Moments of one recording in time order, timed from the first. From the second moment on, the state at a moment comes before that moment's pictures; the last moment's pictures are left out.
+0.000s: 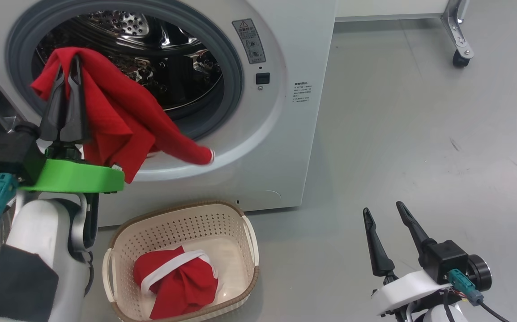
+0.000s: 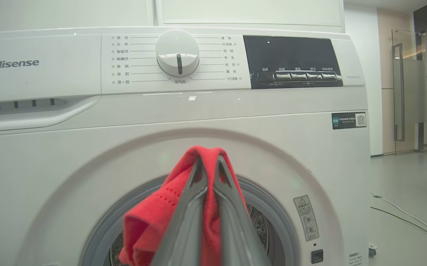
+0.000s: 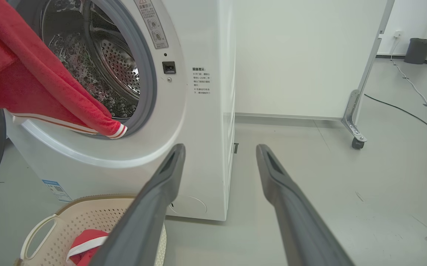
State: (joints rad) left arm -0.46 0.14 -0.16 0.12 -0.32 0.03 -0.25; right arm 0.00 -0.07 0.30 0.16 0.25 -0.06 -0.26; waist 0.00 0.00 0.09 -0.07
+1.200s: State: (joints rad) left arm -0.17 0.09 -0.20 0.03 -0.35 0.08 -0.13; right arm 0.00 -0.07 0.30 0.09 0.24 -0.04 -0.26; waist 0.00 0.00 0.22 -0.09
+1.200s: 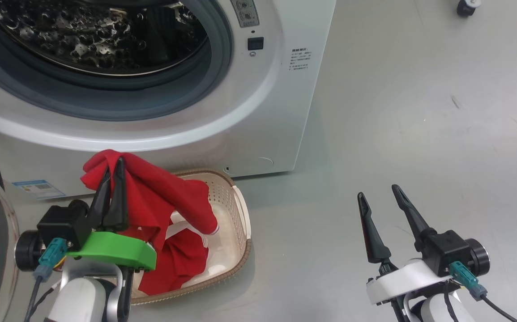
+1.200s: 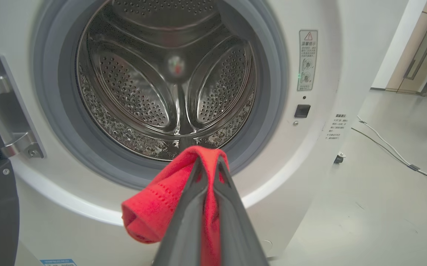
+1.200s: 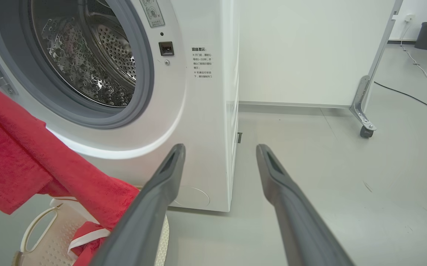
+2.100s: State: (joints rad) left arm -0.36 0.15 -0.16 0.37 -0.36 0.05 -0.09; right arm -0.19 -0.06 0.33 0.02 0.23 -0.04 -0.26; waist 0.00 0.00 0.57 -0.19
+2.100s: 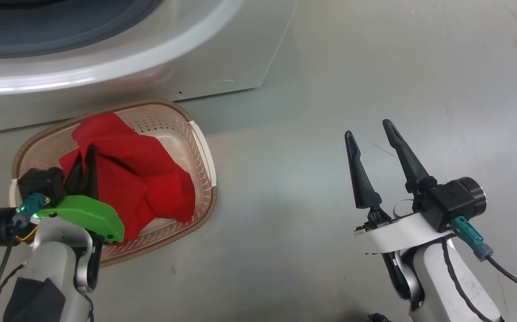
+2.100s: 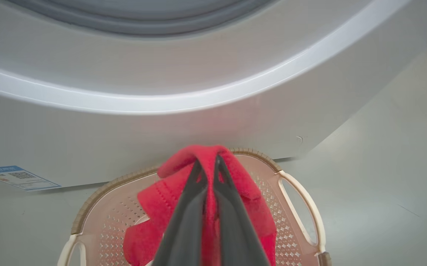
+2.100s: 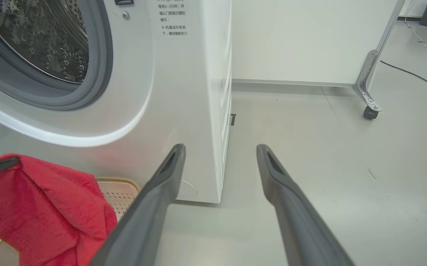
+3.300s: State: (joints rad) left arm -0.54 0.11 -0.17 0.83 -0.41 -0.03 -0.16; right arm -0.28 -0.05 0.36 0.06 0.28 -0.05 -0.26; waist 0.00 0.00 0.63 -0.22
